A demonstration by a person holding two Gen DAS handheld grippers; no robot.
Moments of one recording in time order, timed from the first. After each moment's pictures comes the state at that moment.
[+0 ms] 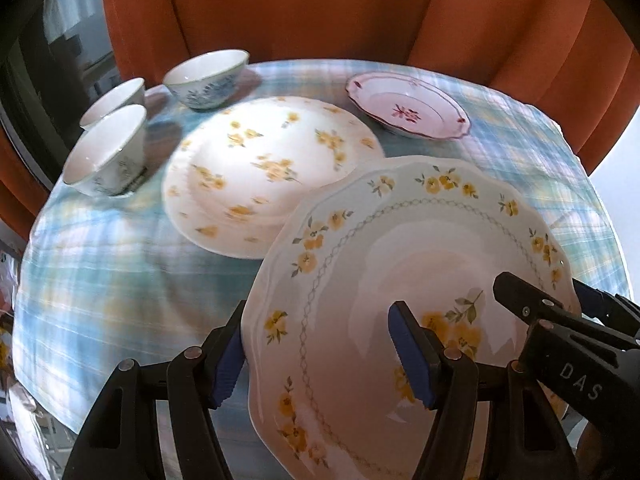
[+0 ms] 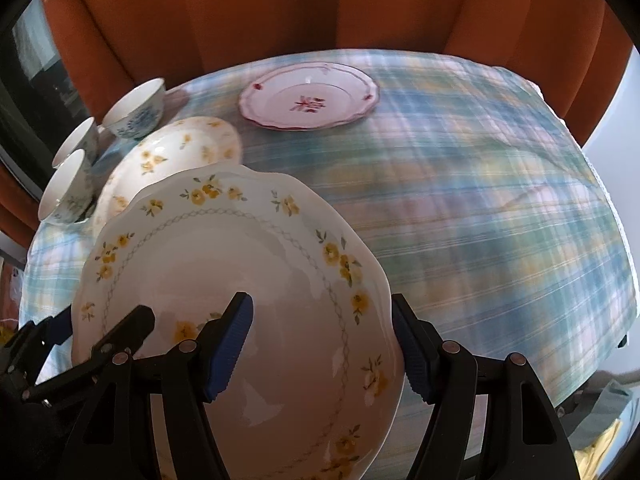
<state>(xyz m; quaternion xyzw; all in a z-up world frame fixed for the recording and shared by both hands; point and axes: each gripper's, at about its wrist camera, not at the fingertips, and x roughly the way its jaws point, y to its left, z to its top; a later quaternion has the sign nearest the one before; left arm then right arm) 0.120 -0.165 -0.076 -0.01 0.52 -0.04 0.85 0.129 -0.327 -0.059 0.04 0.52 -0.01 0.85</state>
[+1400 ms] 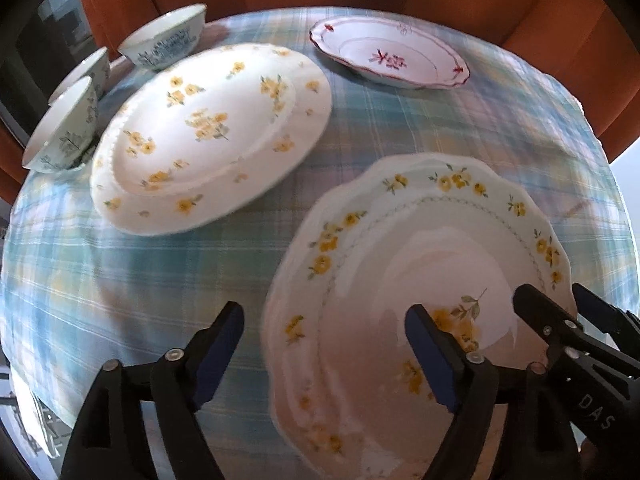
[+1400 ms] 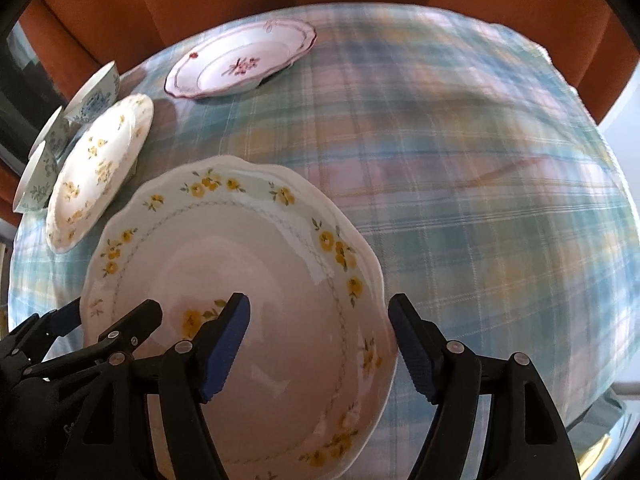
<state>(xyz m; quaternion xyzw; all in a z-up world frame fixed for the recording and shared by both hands) 0.144 -0.218 -0.111 -0.01 0.58 -0.01 0.81 0.146 -0.399 -0.093 0.05 0.56 0.00 0.83</state>
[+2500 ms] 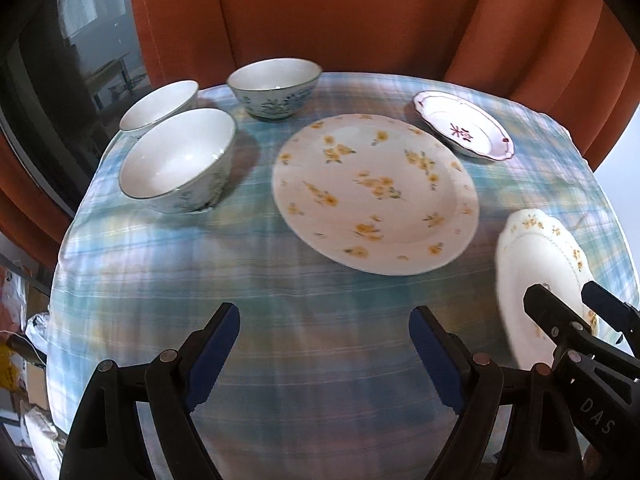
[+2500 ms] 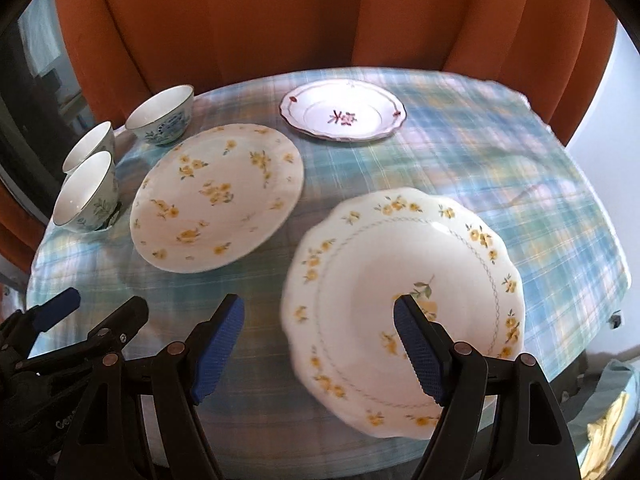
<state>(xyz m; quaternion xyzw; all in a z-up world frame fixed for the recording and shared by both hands) 0.132 -0.045 -0.060 0.01 0.51 -0.05 0.86 0.107 -0.219 -0.035 0.03 0.48 -0.06 0.88</state>
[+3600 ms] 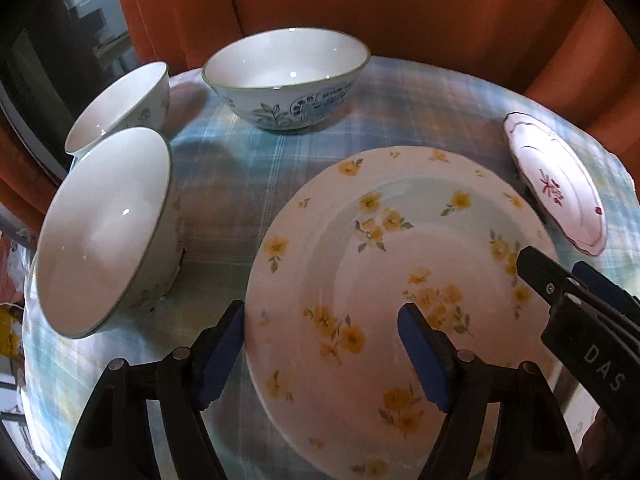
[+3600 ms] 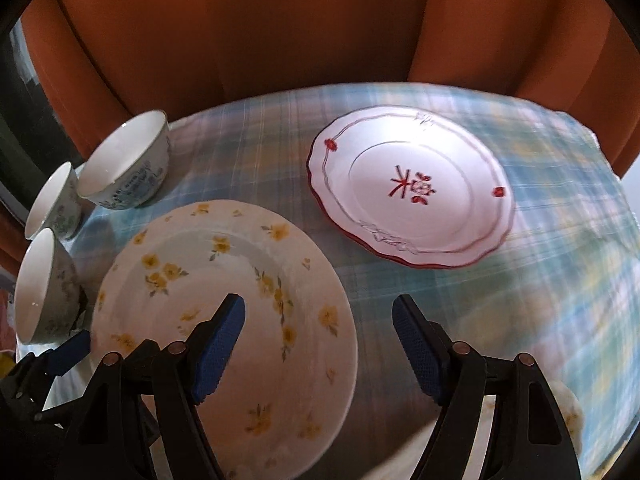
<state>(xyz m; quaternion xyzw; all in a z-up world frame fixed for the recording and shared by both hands) 0.266 -0.056 -0.113 -0.02 0.56 0.03 0.83 0.293 -0.225 -0.085 0.04 0.50 0.00 0.86</state>
